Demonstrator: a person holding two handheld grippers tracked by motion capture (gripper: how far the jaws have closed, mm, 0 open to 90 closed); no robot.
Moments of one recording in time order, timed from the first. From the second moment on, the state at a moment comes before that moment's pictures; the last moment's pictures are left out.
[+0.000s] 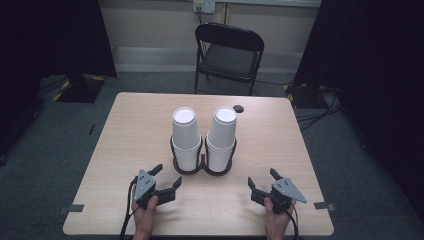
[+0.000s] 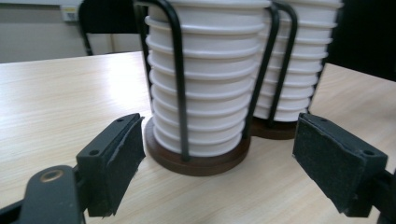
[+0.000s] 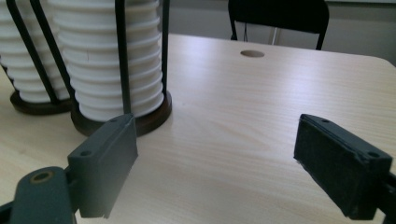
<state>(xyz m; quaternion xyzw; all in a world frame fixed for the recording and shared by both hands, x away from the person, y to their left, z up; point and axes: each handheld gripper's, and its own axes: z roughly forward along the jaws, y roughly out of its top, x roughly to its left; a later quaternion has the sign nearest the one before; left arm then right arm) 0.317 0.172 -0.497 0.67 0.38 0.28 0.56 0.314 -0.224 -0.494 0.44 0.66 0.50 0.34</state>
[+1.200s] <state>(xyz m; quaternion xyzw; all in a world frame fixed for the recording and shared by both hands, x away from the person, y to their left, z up) 0.318 0.174 -0.497 0.68 0.37 0.26 0.58 0.330 -0.186 -0.450 0.40 0.67 0.55 0.30</state>
